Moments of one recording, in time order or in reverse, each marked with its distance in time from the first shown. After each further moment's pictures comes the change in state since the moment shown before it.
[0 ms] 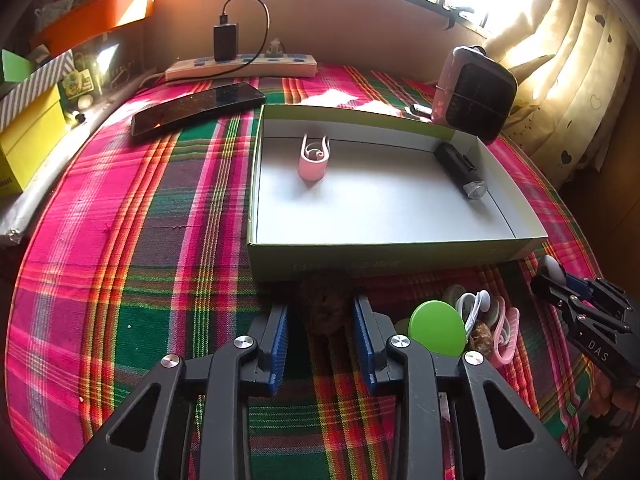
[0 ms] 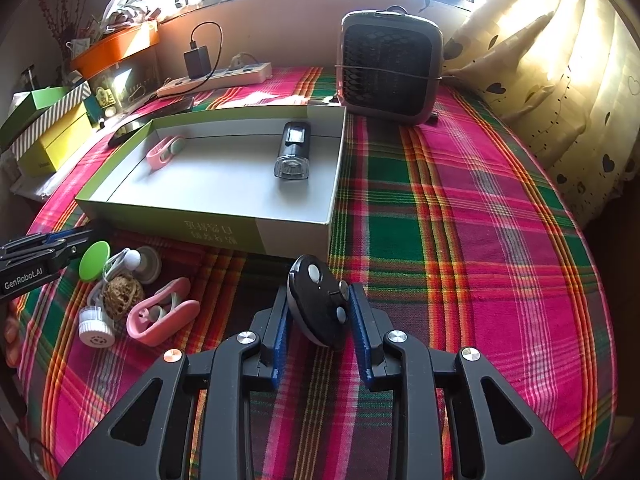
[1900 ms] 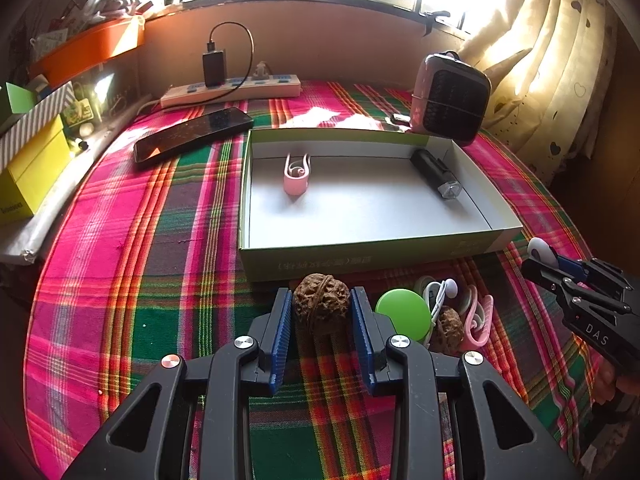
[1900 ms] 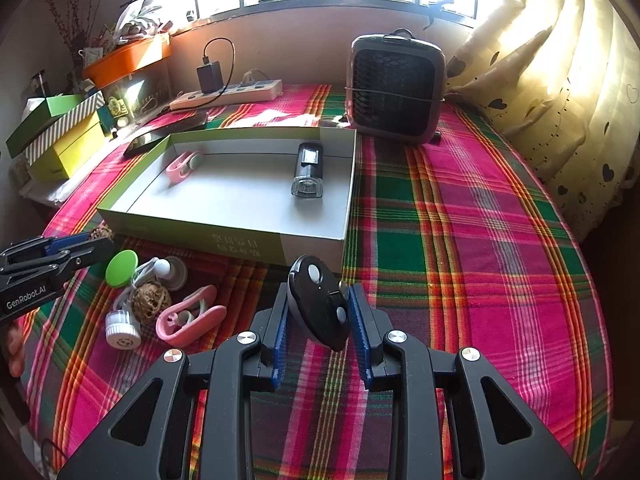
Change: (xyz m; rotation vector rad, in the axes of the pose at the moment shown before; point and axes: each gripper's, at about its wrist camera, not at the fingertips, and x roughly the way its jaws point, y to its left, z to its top) left arm -0.027 -0.016 -0.004 0.062 -0.049 0.007; right arm -0.020 0.006 0.003 -0.011 -0.052 0.021
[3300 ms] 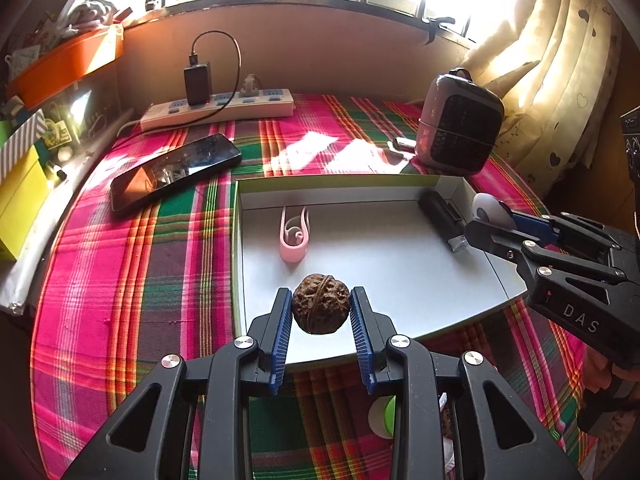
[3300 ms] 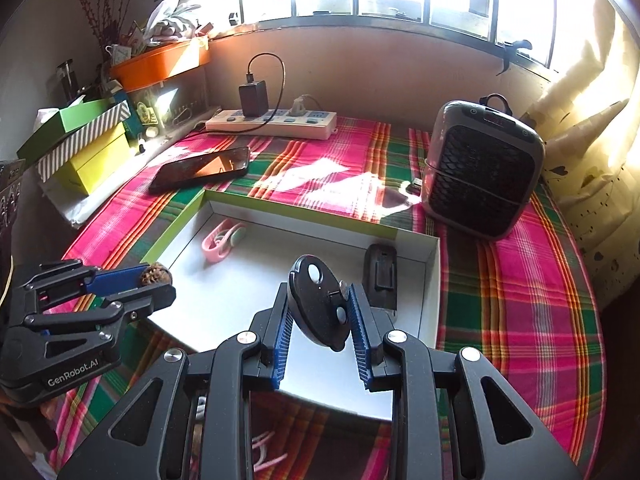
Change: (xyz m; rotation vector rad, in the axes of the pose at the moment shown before) left arm 0.028 0.007 0.058 0.007 0.011 -0.028; right arm 0.044 0.046 0.090 -0.115 -0.008 0.100
